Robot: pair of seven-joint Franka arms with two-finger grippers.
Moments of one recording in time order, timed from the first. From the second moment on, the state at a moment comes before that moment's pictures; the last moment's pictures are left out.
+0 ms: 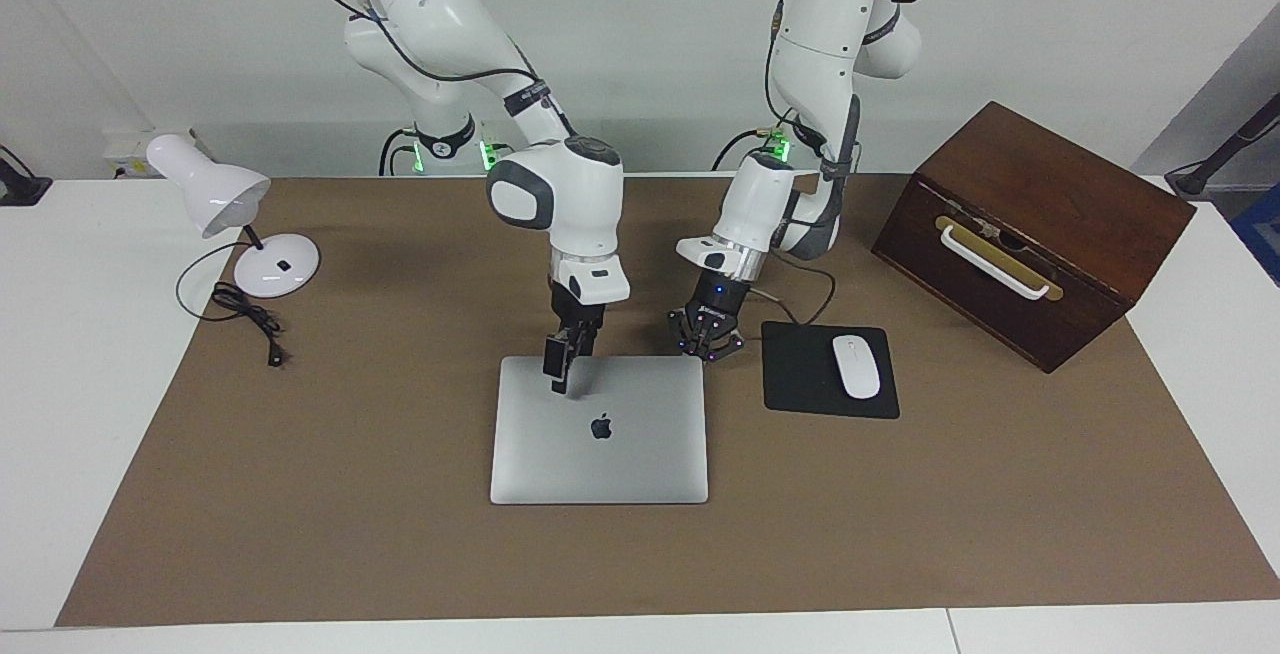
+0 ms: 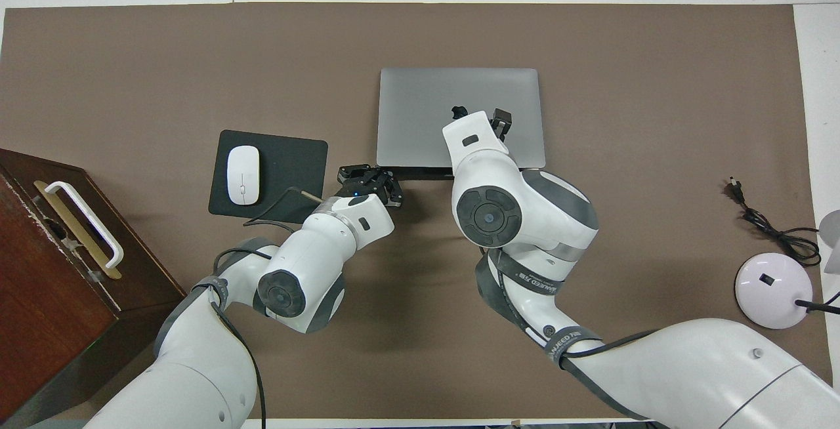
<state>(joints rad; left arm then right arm) -0.57 0.42 -0.04 -2.29 -0.06 3.50 -0.01 0.16 0.38 0.35 -1.92 -0.78 2.48 -0.12</state>
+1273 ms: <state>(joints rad) -0.57 0.42 -0.04 -2.29 -0.06 3.50 -0.01 0.14 0.43 0.35 -1.84 -0.81 2.50 -0.13</state>
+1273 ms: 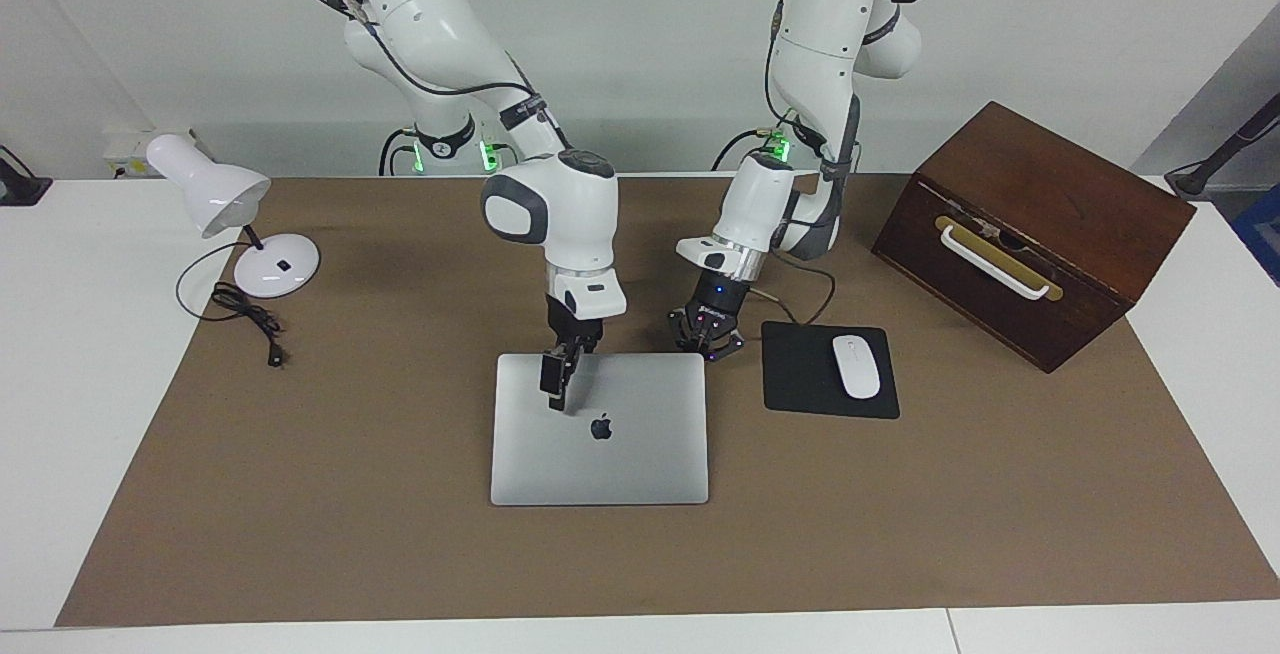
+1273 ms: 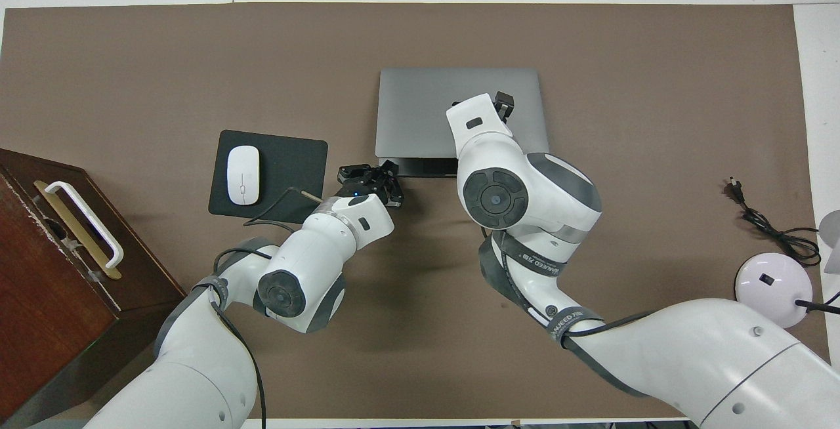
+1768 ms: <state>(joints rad) -0.57 0.42 -0.04 -2.29 -0.06 3.50 -0.01 0.14 0.43 0.35 -1.80 -0.81 2.48 -0.14</state>
